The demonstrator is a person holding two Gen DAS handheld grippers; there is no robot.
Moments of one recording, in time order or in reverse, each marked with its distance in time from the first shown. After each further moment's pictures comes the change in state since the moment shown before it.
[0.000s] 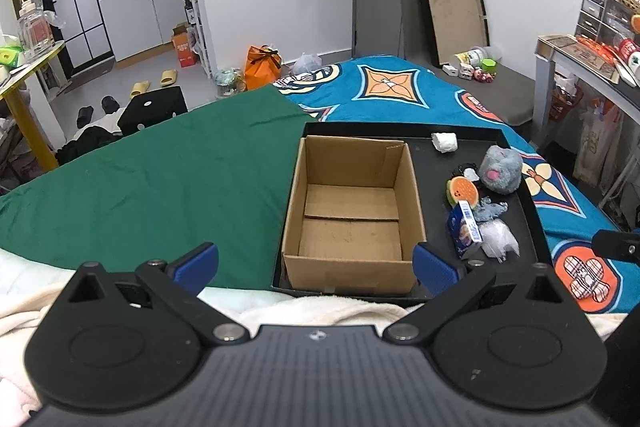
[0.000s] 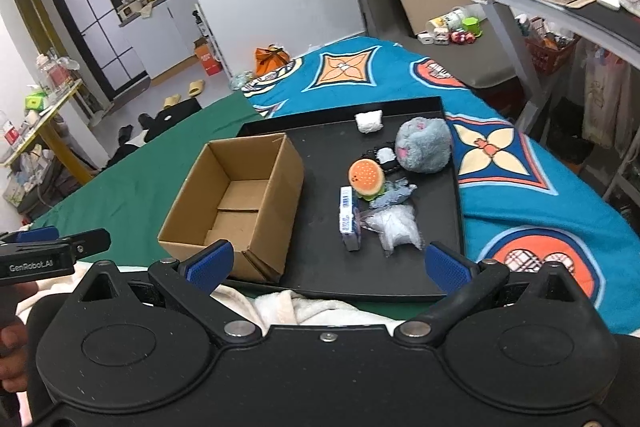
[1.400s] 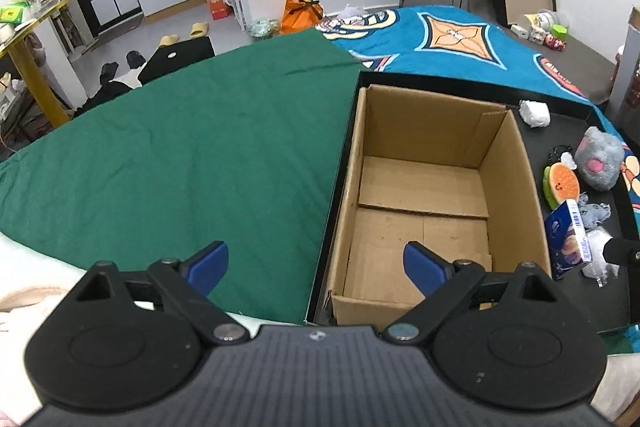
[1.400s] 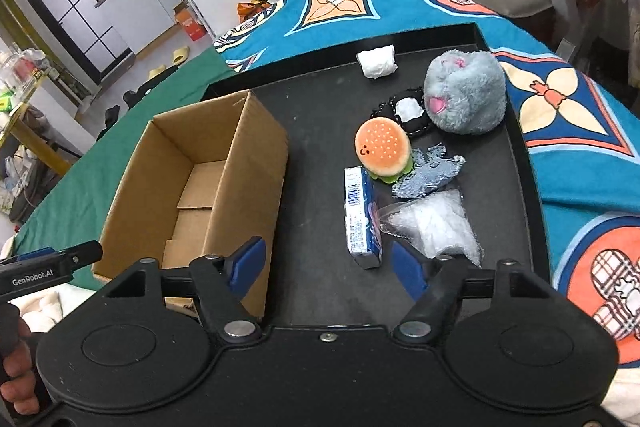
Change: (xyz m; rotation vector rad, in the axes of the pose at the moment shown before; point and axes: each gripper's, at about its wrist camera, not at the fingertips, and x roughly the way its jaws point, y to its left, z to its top) left arm 0.134 0.025 0.005 -0.055 0.135 0.111; right arm 0.146 -0.013 0.009 0.086 0.148 0.021
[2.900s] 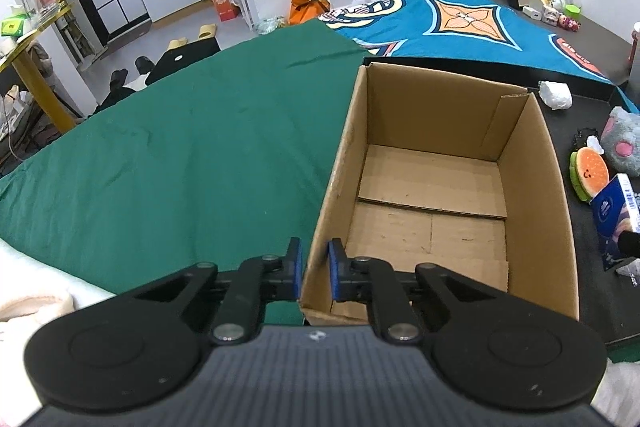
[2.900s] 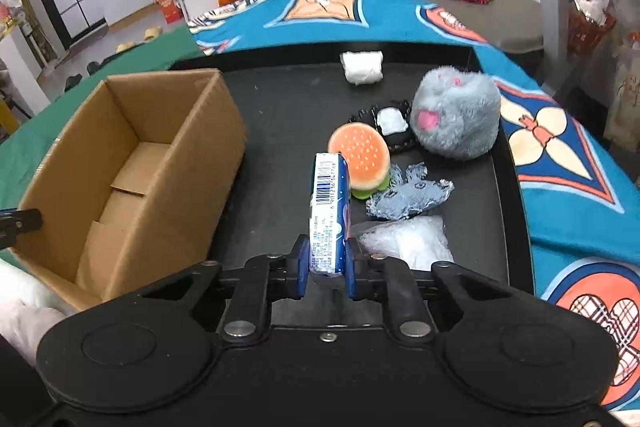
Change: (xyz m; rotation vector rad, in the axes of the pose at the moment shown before) left arm 0.023 -0.020 -0.005 0.043 -0.006 0.066; right arm 0.030 0.018 -0.008 -0.157 -0.052 -0.179
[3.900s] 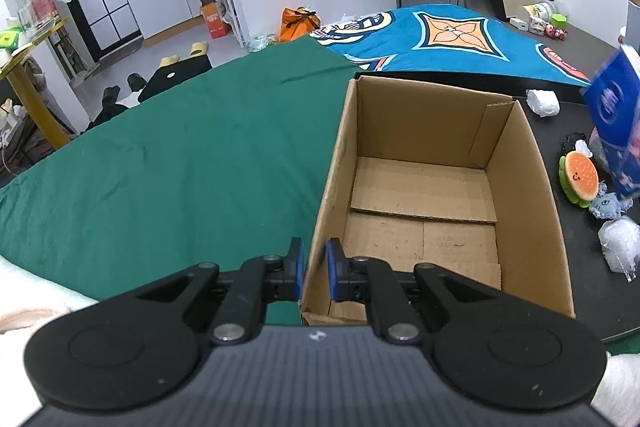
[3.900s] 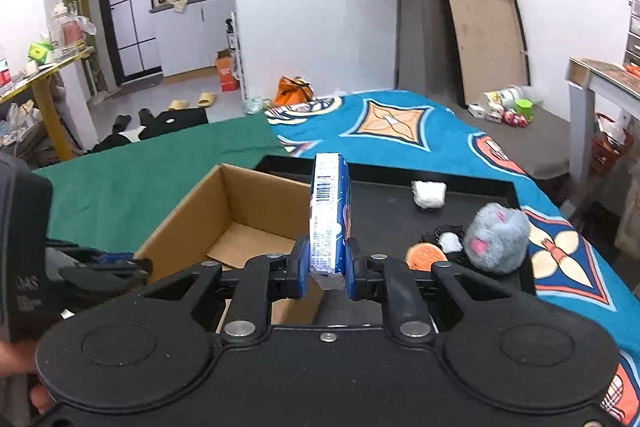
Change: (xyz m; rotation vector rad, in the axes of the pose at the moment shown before) left arm -0.008 0.006 -0.007 0.018 -0.055 -0.031; right arm -0.070 0.065 0.019 -0.157 -0.280 0.071
